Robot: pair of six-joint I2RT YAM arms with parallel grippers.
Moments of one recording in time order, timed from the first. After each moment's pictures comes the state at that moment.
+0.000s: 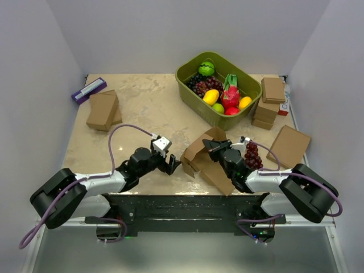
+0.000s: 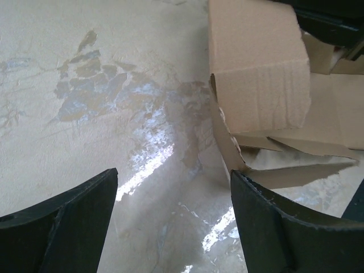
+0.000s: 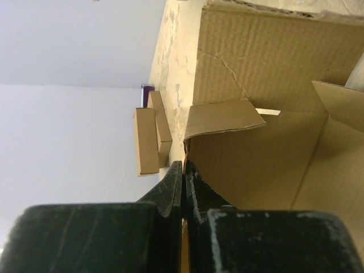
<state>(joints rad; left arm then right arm) -0.77 1.25 0.28 0.63 0.05 -0.15 0.77 1.32 0.24 0.83 0.45 1.47</state>
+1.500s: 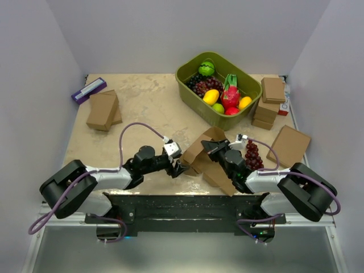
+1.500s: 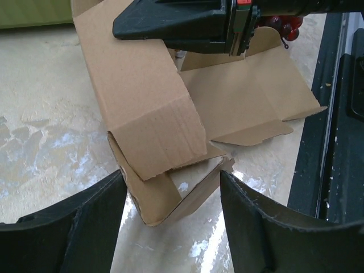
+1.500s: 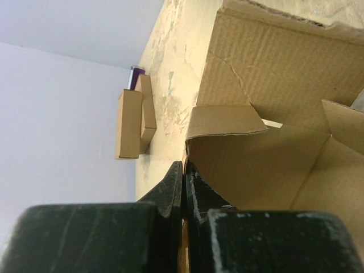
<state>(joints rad) -0.80 1.36 0.32 0.78 0.36 -0.04 0.77 1.34 0.23 0.92 0.40 1.28</state>
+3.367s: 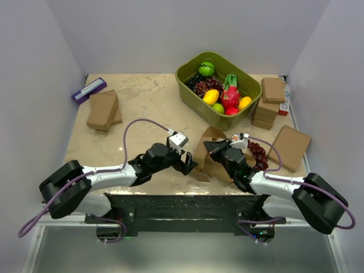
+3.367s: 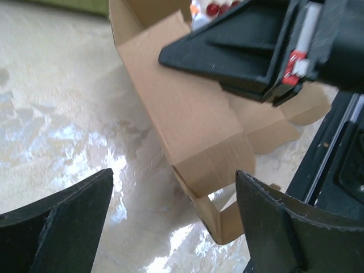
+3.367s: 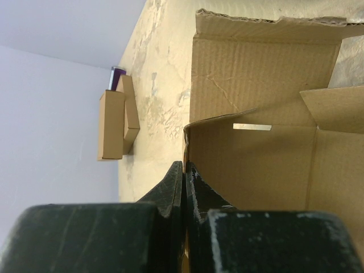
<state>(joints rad) -0.93 1.32 0.49 0.53 0.04 -0.29 0.77 1.18 0.26 0.65 0.43 1.25</state>
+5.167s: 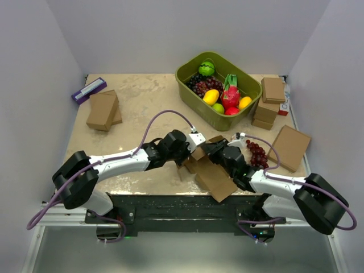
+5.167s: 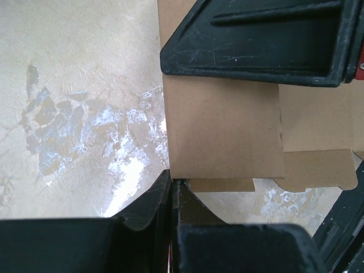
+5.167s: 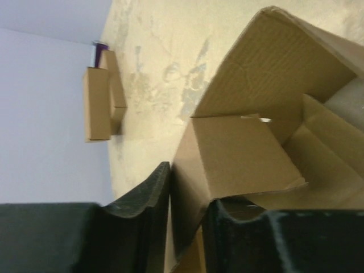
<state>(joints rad) -0.93 1.49 0.87 -0.10 0.00 0.09 0.77 1.17 0.30 0.50 0.34 1.28</state>
